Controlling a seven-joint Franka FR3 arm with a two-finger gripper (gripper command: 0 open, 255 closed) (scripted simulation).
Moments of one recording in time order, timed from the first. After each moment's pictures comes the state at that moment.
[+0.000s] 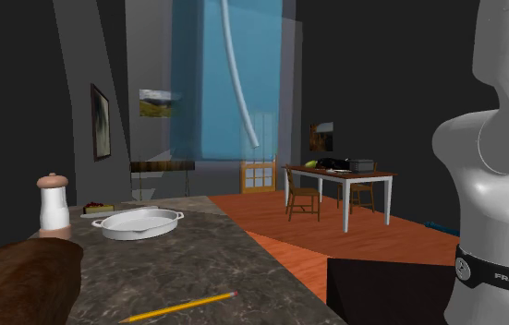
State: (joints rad) arm 0.22 -0.03 0.34 -1.48 0.11 1.34 0.52
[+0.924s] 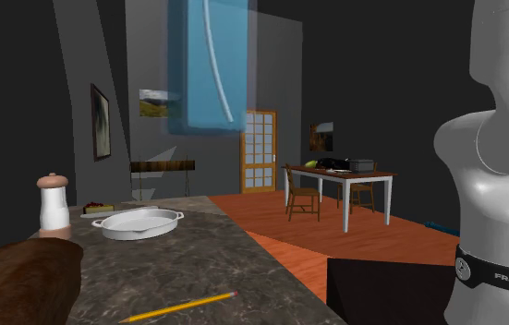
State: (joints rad) arm 0.16 0.01 0.29 -1.37 0.09 1.26 0.42
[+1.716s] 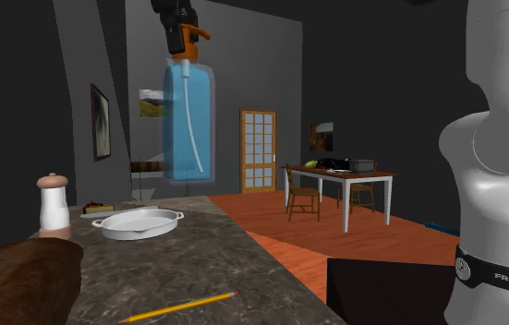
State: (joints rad) arm 0.03 0.05 0.16 -1.48 0.04 1.39 0.15
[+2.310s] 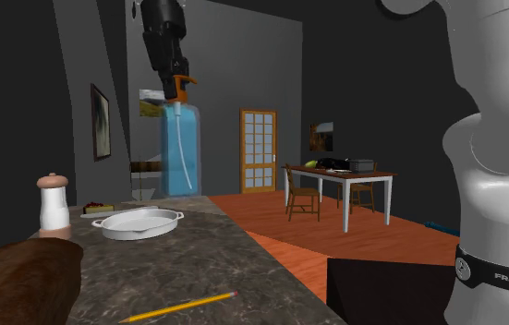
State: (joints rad) arm -0.05 0.19 0.09 -1.41 0.01 1.45 -0.02
